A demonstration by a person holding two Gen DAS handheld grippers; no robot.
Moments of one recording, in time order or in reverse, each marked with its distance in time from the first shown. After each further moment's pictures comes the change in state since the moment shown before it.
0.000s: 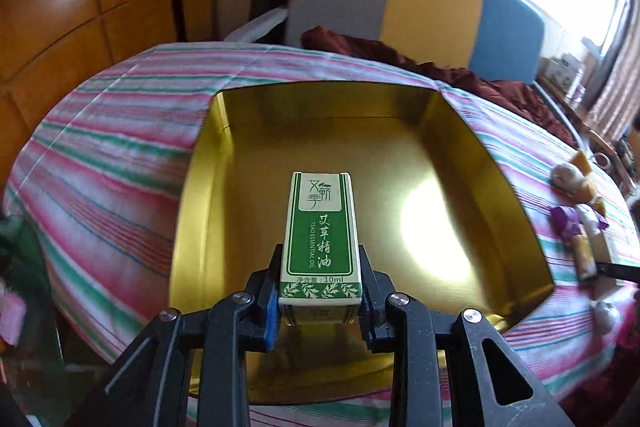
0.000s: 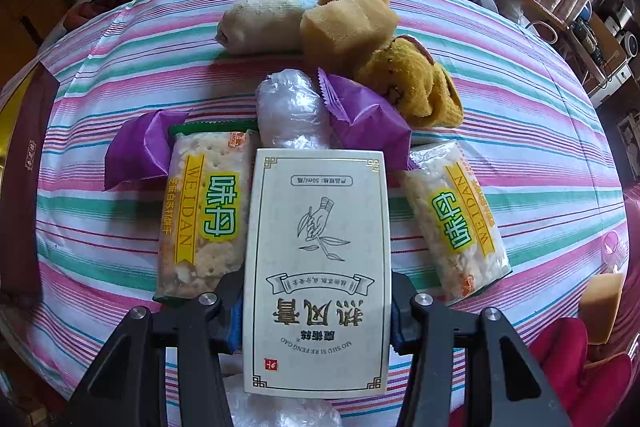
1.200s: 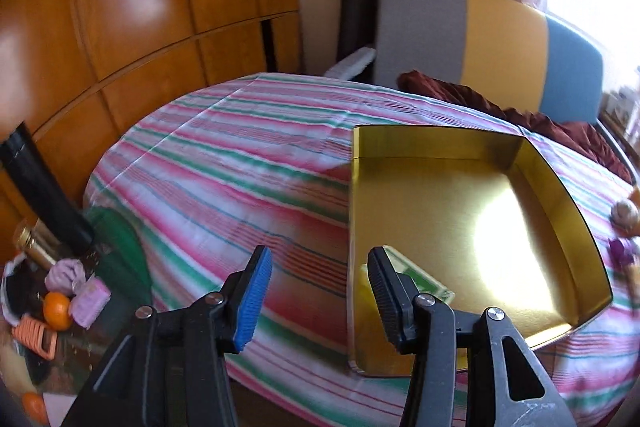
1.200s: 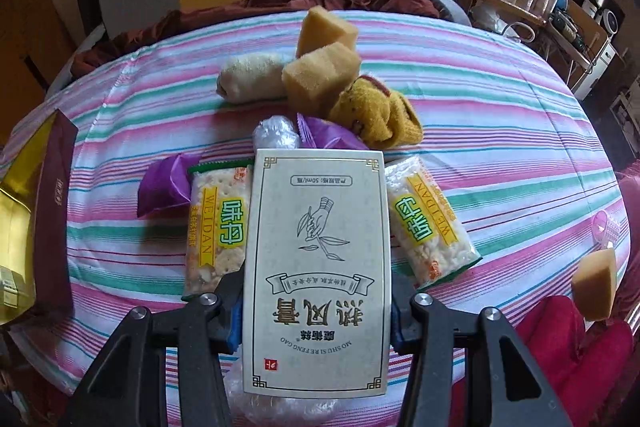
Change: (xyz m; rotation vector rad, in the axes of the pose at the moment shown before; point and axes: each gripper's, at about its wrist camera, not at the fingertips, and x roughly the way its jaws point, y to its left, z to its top) left arm -0.046 0.065 -0.013 -0.096 -0.155 0.254; right arm -0.061 -0.016 -0.017 0.101 -0.147 0.035
